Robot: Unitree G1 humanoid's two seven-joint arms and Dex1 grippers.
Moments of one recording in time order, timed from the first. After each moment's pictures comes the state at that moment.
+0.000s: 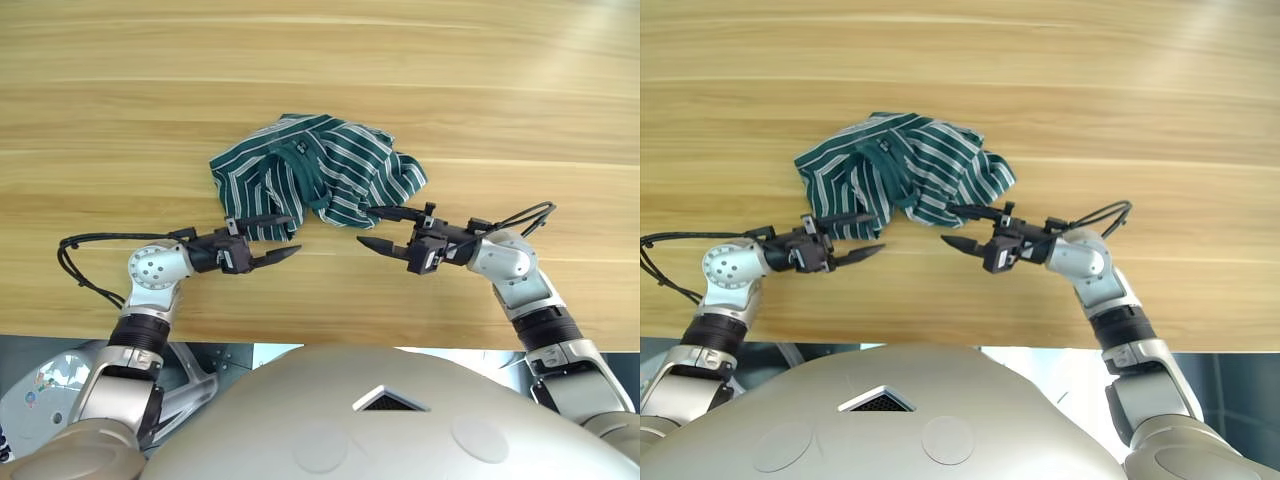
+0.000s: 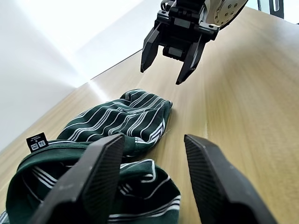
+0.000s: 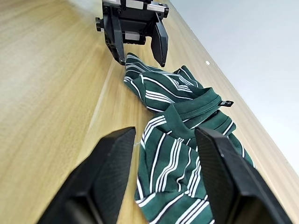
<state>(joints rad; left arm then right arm) 0.07 0.52 -0.22 0.42 -0.19 -0.95 -1.10 0.02 -0.53 0.32 0.25 -0.10 -0.89 0.77</state>
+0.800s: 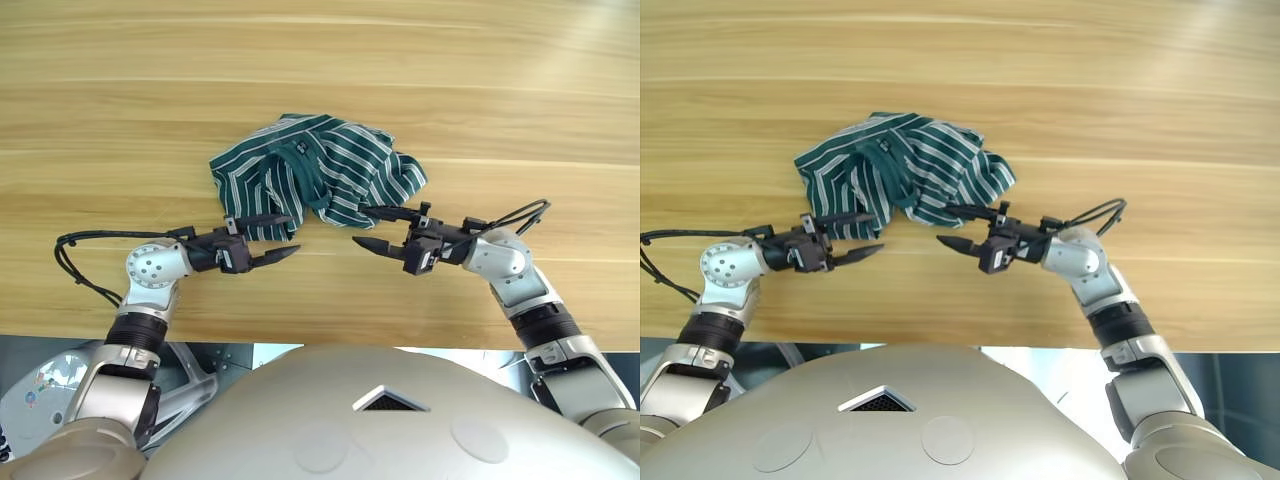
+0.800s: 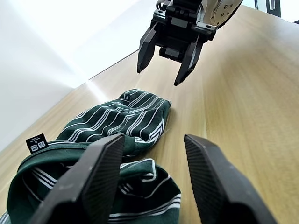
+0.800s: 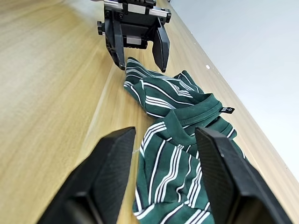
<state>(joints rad) 0.06 0.54 -0.23 0.41 -0.19 -0.95 -1.09 0.00 -0.53 0.36 0.26 -0.11 -0.89 0.74</state>
